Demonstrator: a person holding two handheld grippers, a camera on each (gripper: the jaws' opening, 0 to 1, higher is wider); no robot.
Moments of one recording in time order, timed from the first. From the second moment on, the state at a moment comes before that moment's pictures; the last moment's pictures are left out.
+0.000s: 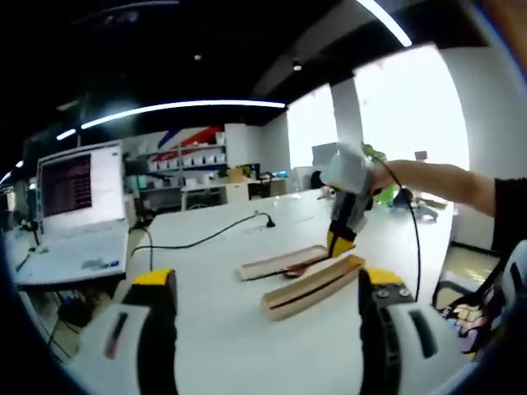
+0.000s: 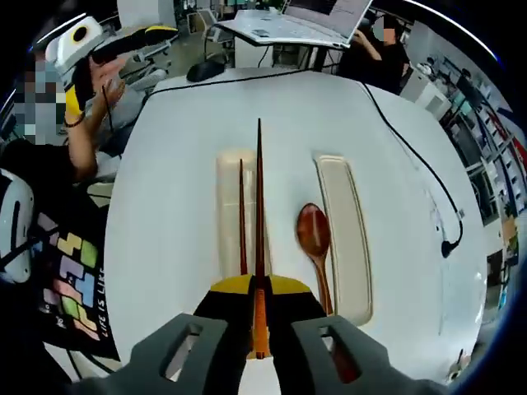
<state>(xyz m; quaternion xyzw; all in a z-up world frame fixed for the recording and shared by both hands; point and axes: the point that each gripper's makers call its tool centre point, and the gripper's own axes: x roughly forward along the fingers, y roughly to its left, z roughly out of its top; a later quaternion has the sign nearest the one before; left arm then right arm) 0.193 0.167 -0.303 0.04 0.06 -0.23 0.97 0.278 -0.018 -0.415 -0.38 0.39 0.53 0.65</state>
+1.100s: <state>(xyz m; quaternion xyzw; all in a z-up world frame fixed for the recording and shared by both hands) 0.194 0.172 -0.304 0.04 0.06 -0.21 0.97 0.282 -0.035 -0.455 -0.40 0.41 0.53 0.62</state>
